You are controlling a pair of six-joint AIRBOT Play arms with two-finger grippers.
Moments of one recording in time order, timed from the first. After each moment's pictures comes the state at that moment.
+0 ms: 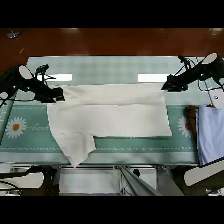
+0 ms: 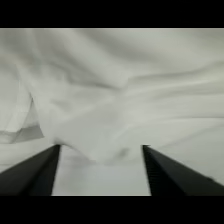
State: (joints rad) left arm 0.05 -1.50 1.16 1.35 -1.16 -1.52; right arm -0.19 -1.79 1.53 -1.04 1.37 1.31
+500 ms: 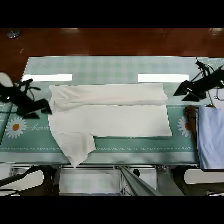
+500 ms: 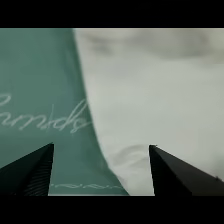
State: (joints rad) left arm 0.27 -1.30 0.95 1.39 -1.39 -1.52; right arm -0.35 -1.50 1.25 -1.16 1.39 1.40
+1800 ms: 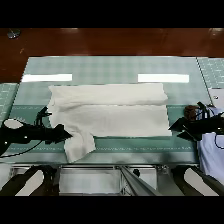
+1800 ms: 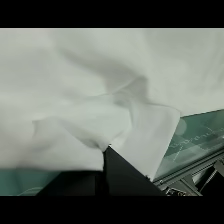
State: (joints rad) left arm 0.26 -0.99 0.34 0.80 -1.17 -1.23; right arm -0.45 -1.07 0.55 -1.10 1.28 1.42
